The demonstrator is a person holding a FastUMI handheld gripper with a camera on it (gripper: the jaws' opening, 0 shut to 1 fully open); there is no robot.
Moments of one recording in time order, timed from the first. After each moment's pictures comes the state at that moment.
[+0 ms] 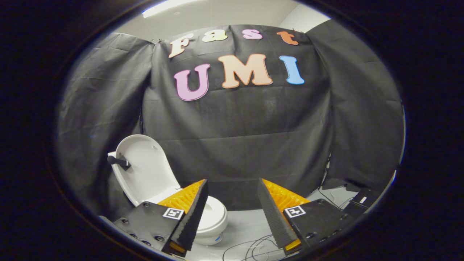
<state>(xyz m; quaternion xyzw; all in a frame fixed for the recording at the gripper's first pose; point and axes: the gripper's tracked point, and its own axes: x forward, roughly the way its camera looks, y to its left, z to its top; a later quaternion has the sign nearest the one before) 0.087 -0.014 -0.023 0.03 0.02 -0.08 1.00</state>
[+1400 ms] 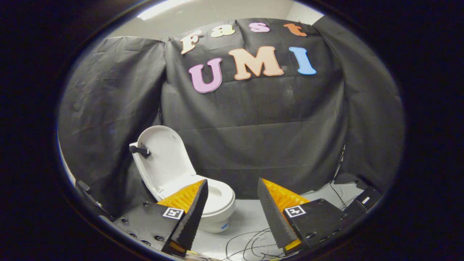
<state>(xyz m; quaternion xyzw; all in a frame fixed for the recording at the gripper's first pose) 0.036 -0.011 -0.023 0.03 0.06 0.00 1.00</state>
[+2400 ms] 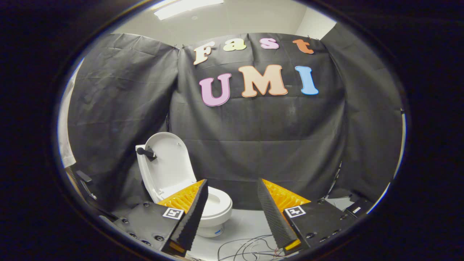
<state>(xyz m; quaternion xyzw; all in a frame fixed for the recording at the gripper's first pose) 0.003 -0.007 -0.005 -0.01 0.00 0.01 1.00</state>
